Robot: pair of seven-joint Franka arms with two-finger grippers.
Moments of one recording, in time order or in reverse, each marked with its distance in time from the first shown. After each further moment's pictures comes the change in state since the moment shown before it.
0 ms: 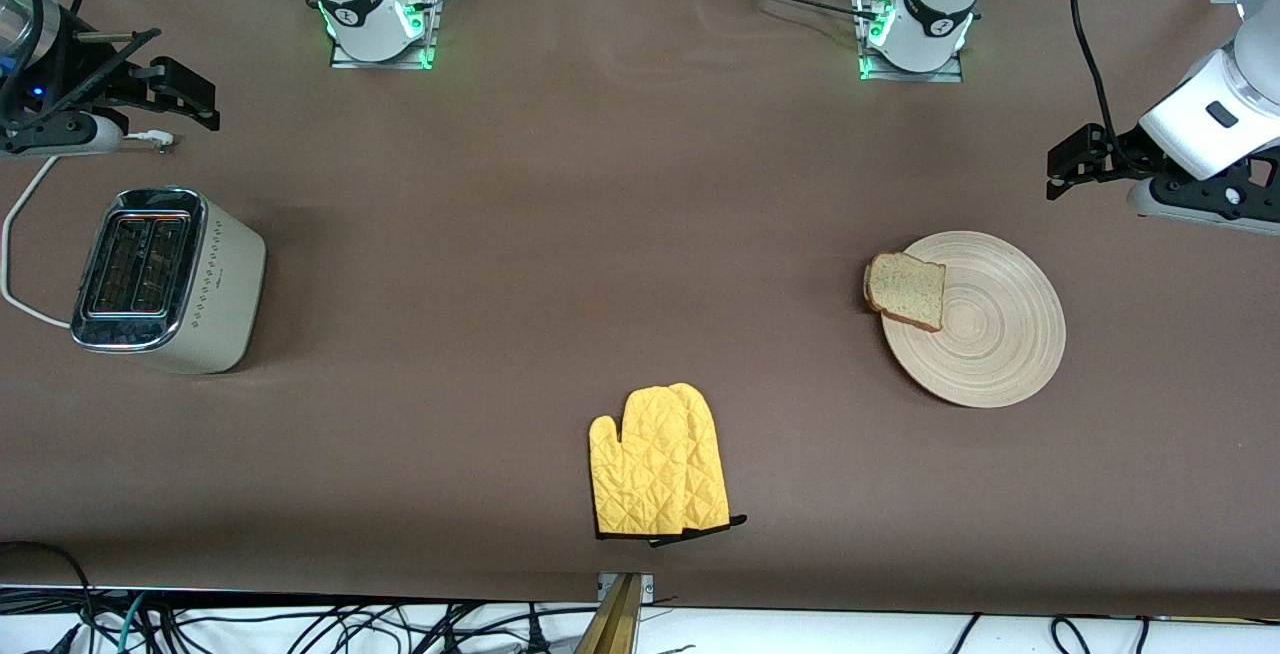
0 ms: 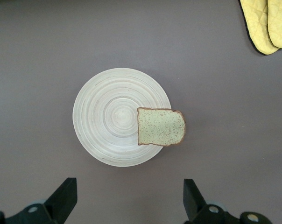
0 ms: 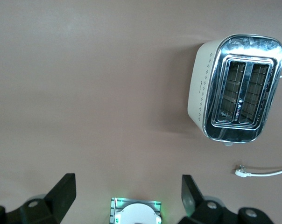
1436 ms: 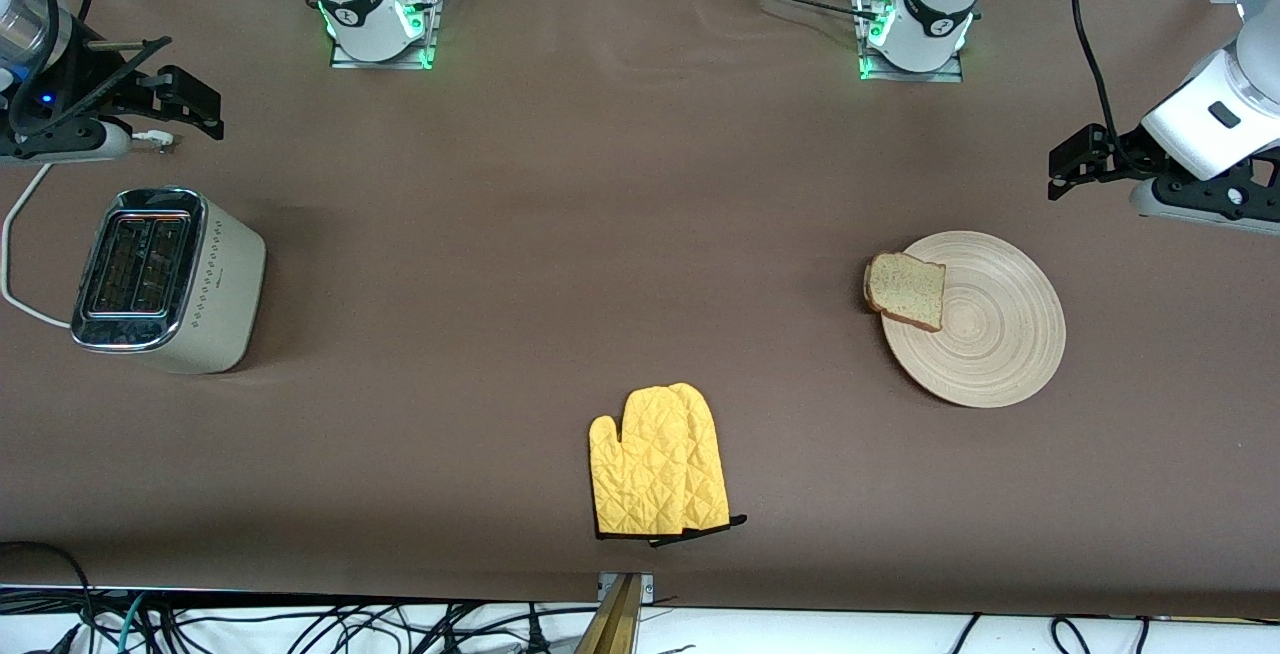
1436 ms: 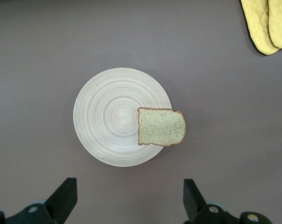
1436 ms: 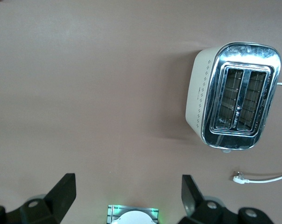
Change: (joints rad) left arm 0.001 0.000 0.002 0.000 0.000 0.000 -0.001; right arm -0.002 -0.010 0.011 -0.031 -0.015 0.048 0.000
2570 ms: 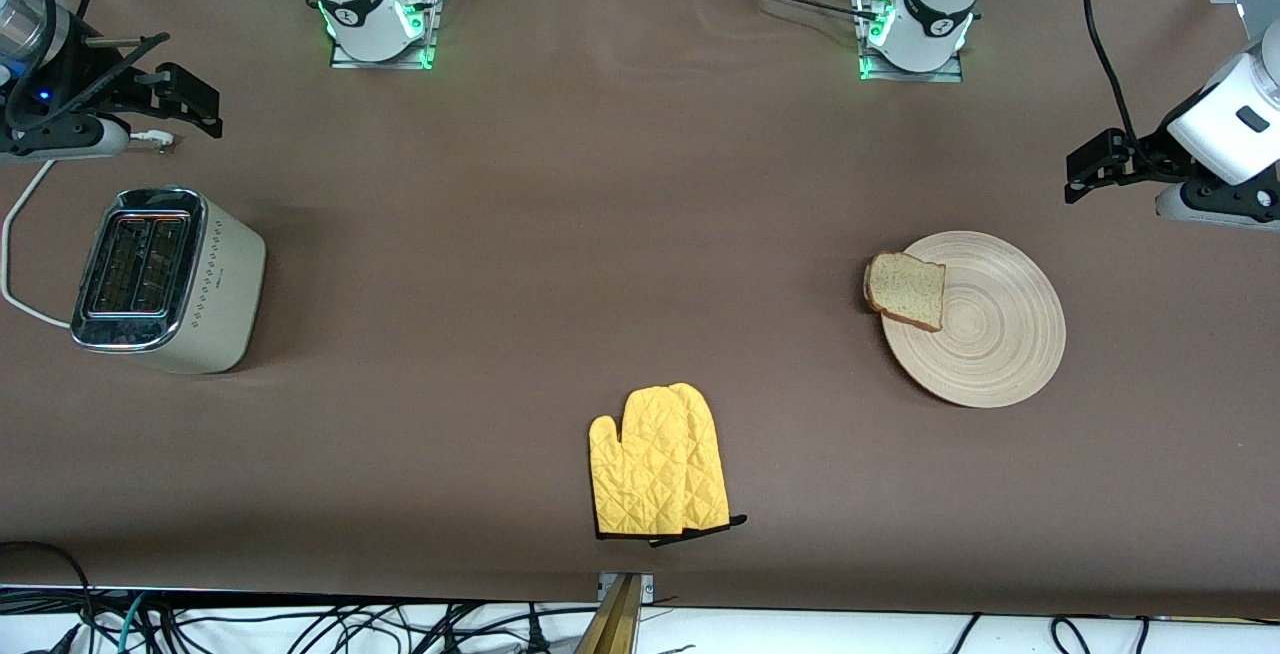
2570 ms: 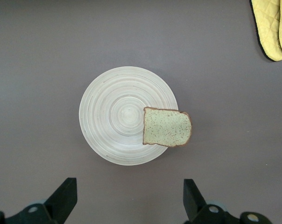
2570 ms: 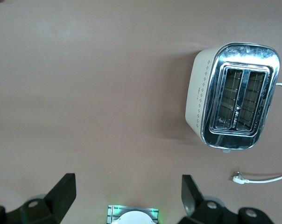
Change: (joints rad) left arm 0.013 0.000 0.017 0.000 0.000 0.000 -0.020; right arm -0.001 -0.004 0.001 0.000 0.000 0.000 0.000
